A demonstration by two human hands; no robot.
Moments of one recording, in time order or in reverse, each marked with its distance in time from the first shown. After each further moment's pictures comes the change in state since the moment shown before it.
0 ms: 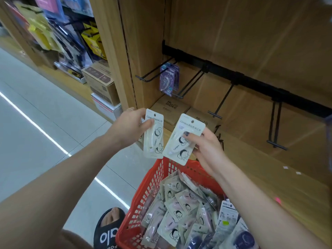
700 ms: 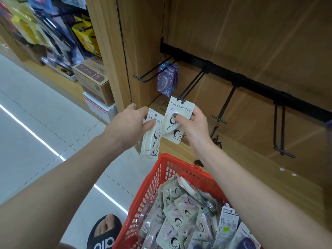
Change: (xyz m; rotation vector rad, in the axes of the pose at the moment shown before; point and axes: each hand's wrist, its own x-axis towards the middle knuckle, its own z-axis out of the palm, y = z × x) left_hand 0.009 0.014 -0.013 0.245 -0.033 -0.014; right_hand 0.066 -0.014 0.041 -0.202 0.189 -0.191
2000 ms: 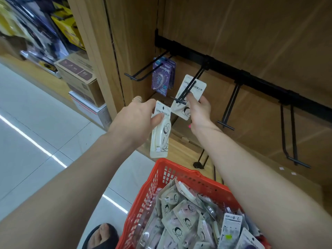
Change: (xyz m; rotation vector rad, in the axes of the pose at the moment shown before) left_hand 0.040 0.016 0.010 -0.077 0.074 0.039; right_hand 0.095 0.011 -0.001 0.109 0.266 0.115
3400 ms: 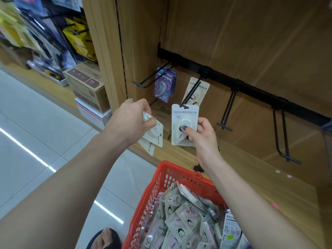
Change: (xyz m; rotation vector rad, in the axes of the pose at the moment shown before) left_hand -0.009 -0.027 -0.018 -0.137 0.095 -0.028; right_hand -0.089 0.016 -0.044 -0.109 -0.235 -0.124
